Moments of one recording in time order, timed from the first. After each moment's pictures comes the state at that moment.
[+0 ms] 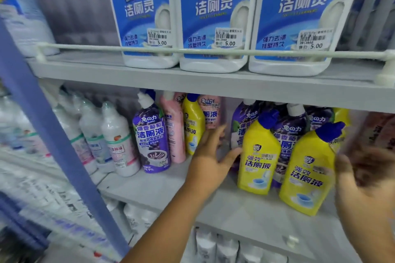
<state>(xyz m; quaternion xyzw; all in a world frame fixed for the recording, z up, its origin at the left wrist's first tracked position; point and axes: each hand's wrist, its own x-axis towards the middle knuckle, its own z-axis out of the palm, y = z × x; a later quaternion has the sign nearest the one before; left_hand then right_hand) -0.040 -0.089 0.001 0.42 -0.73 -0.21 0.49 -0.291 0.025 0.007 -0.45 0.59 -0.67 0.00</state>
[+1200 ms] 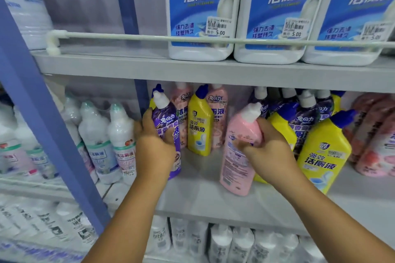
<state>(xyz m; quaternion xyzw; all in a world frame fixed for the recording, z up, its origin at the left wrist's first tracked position) 0.107 -0.132 0.024 0.55 -0.62 -0.10 0.55 -0.109 -0.032 0.058 -0.51 0.68 -0.50 0.17</state>
